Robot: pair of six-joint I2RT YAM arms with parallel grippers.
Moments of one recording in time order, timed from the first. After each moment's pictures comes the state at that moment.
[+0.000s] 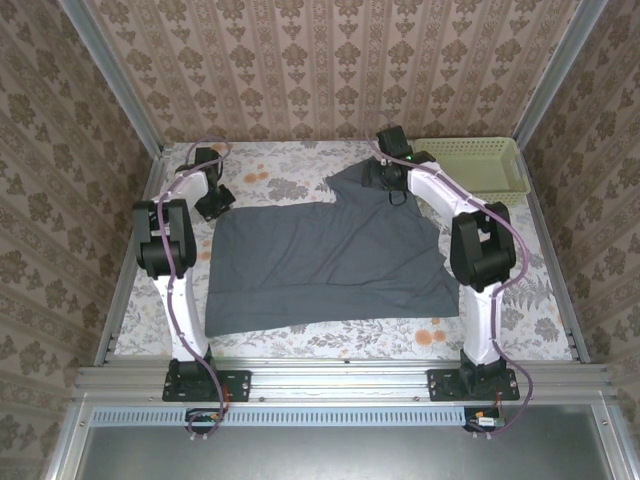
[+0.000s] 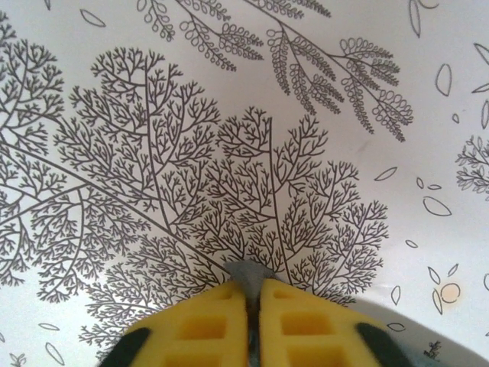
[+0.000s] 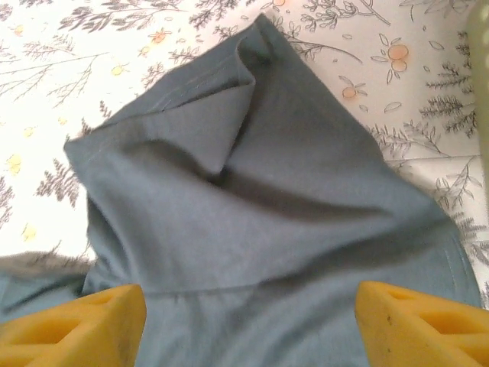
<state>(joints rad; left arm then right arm) -0.03 2.19 1.67 -0.73 -0.05 -0.59 0.29 2.12 1.80 -0.59 0.10 0.36</state>
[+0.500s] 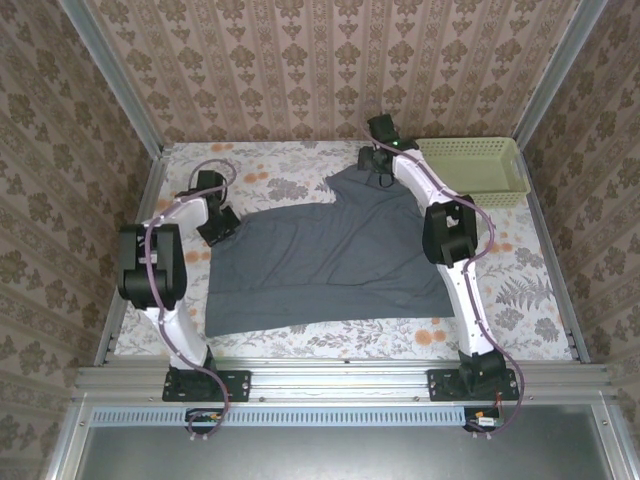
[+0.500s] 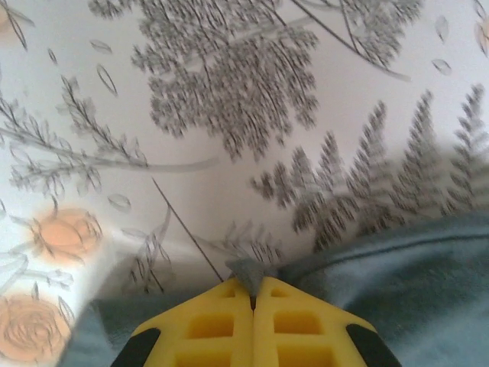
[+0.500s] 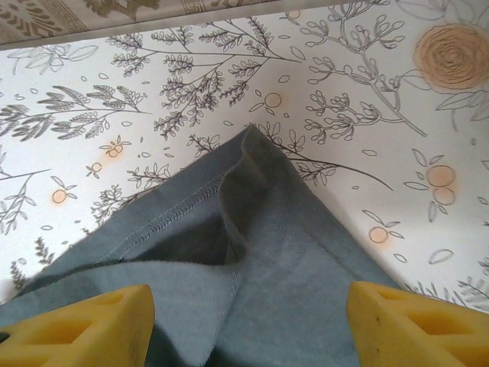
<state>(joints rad) -0.09 1.84 1.21 -0.61 -0.01 -0.62 0.26 2.56 2.38 -0.73 0.15 0.37</state>
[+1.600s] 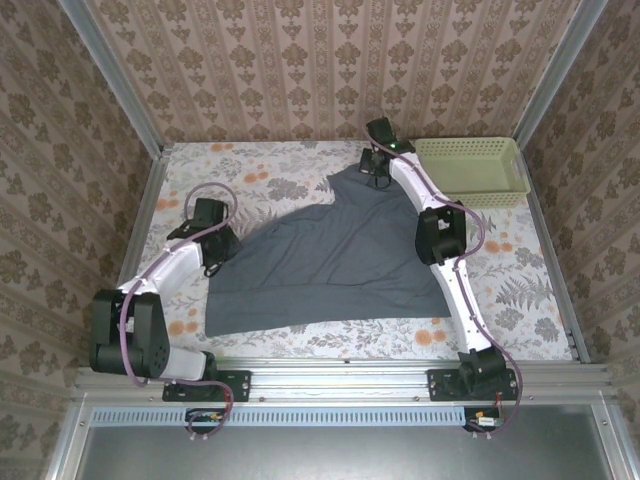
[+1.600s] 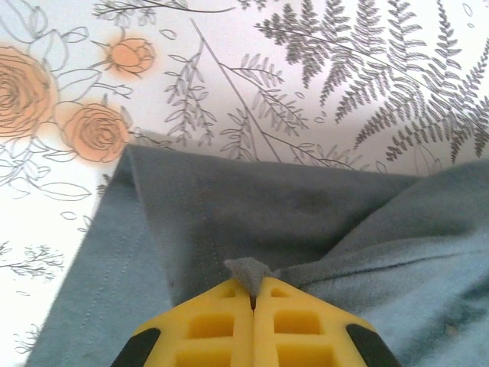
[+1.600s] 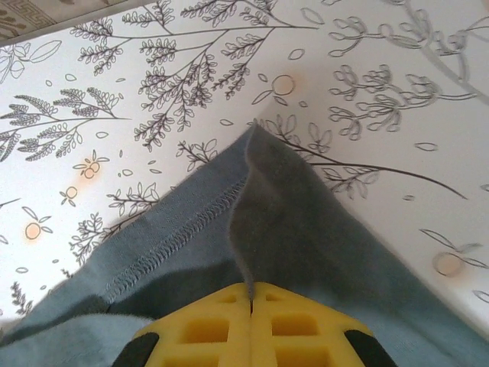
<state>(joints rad) -0.17 1.39 0.83 -0.53 -0.05 -0.67 0.25 2.73 2.62 -0.82 0.08 0.47</state>
